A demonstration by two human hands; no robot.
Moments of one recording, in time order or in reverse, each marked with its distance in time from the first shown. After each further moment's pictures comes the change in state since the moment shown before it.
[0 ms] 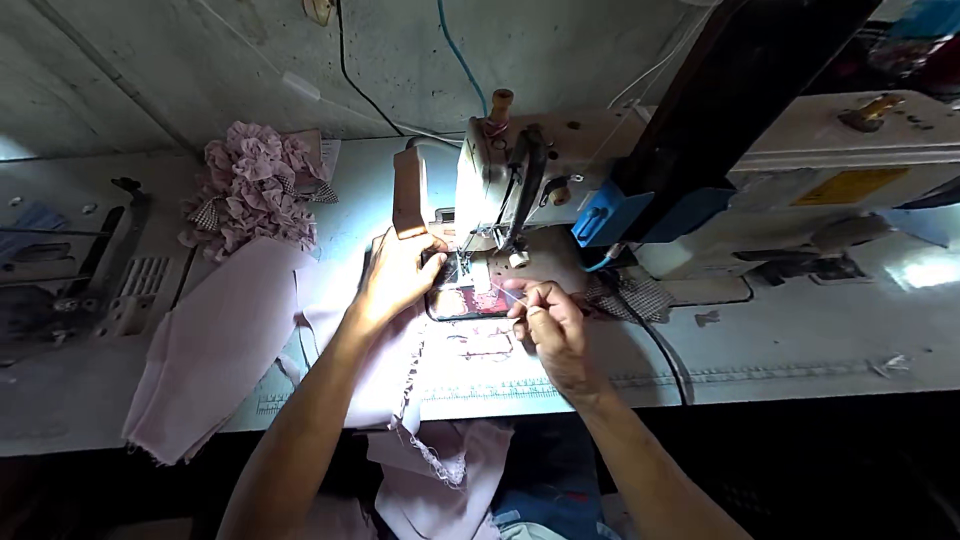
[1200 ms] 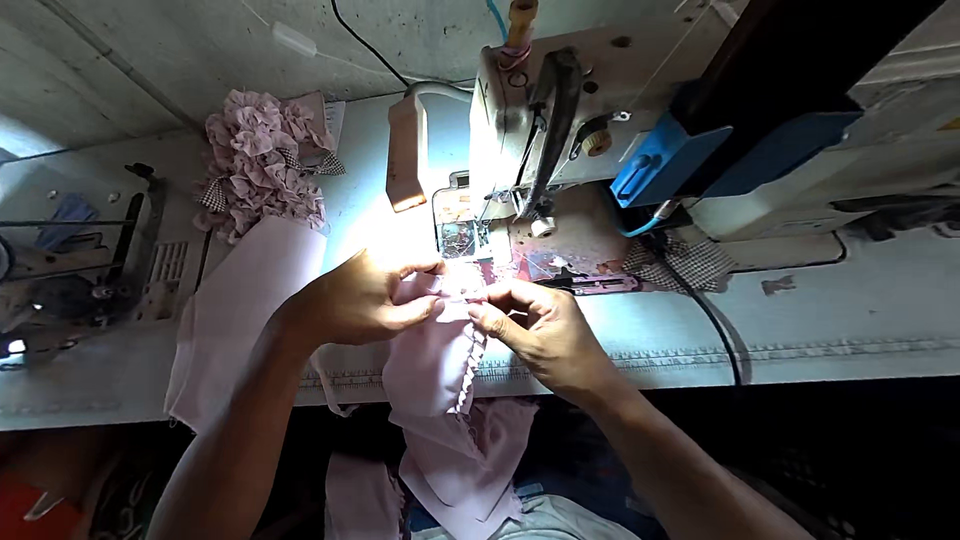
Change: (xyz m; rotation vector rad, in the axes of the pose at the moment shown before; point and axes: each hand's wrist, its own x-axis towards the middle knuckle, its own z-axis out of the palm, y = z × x) left_hand -0.037 0.035 -0.092 -0.303 -0.458 0.192; right_hand -0.003 -0.060 0.034 0.066 -0.218 0.192
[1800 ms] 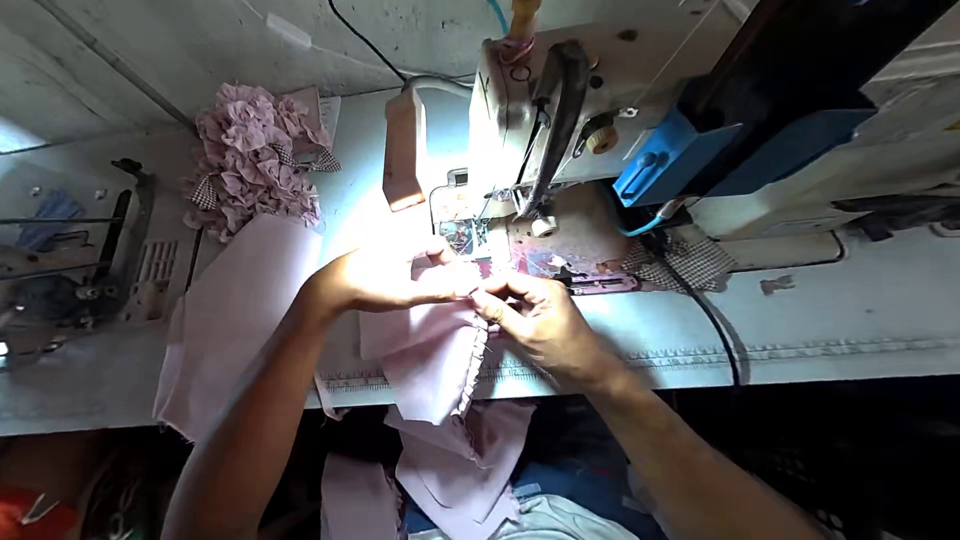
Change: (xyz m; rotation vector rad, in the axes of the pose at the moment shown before) left_hand 0.033 -0.038 0.009 -0.111 -0.101 0.030; right_hand 0.013 0.025 -0.008 -0.036 -0.042 0.016
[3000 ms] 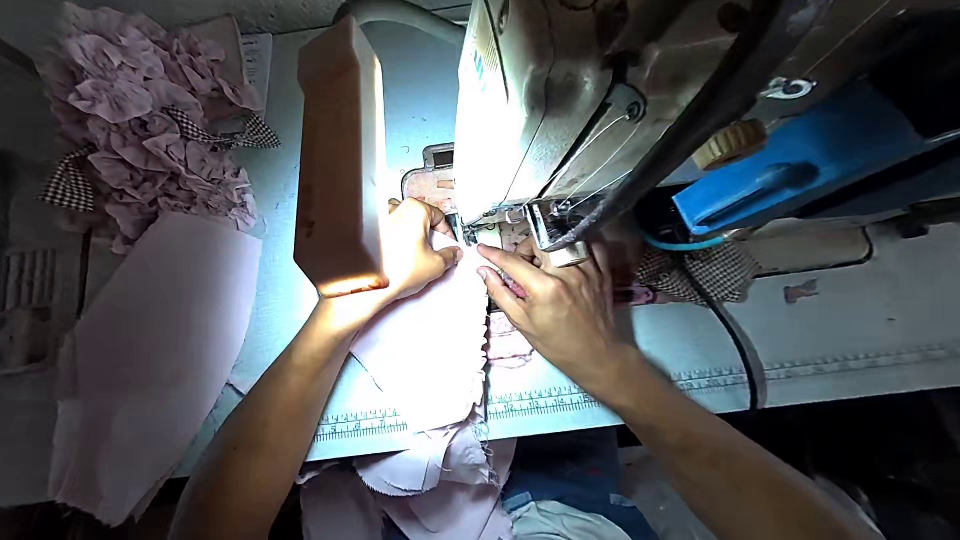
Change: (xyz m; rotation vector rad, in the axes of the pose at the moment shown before) left_hand 0.072 -0.004 0.022 0.248 0.151 -0.566; right_hand 0.034 0.036 -0.025 -1.159 0.178 -0.190
